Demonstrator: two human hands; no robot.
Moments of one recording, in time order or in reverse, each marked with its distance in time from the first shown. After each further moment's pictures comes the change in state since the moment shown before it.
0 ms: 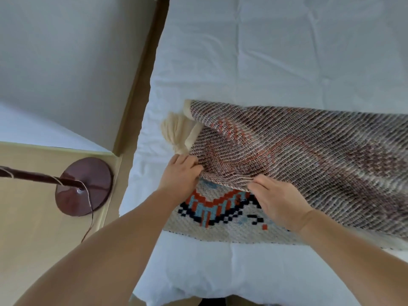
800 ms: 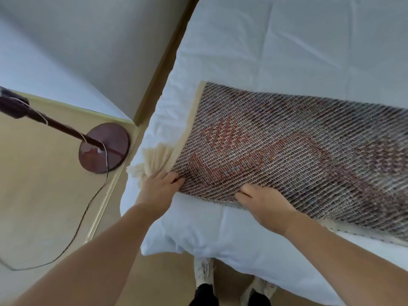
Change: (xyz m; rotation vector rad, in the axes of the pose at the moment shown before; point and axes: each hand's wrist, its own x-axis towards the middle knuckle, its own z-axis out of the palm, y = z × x) left_hand -0.144 0.044 0.015 0.097 -0.163 -0.223; right_hand -0.056 -0.020 0.042 -0.120 -0.270 -0.248
